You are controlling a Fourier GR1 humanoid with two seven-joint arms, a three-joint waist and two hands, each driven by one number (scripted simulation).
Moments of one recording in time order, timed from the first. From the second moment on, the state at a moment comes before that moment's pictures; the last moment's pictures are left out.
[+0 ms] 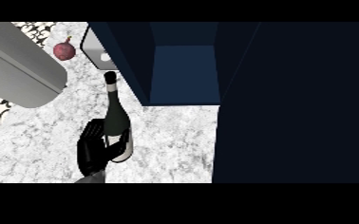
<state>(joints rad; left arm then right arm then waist) -0.06 0.04 -0.04 -0.97 0.57 0.26 -0.70 0.10 -0.26 0.40 -2.52 -0.04 -0.12 0.46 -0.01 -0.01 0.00</state>
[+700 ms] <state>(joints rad) 0.08 0.16 -0.18 -1.27 0.53 -0.01 -0.66 0.11 -0.25 0.39 -2.51 -0.05 -0.11 0.44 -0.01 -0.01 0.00</state>
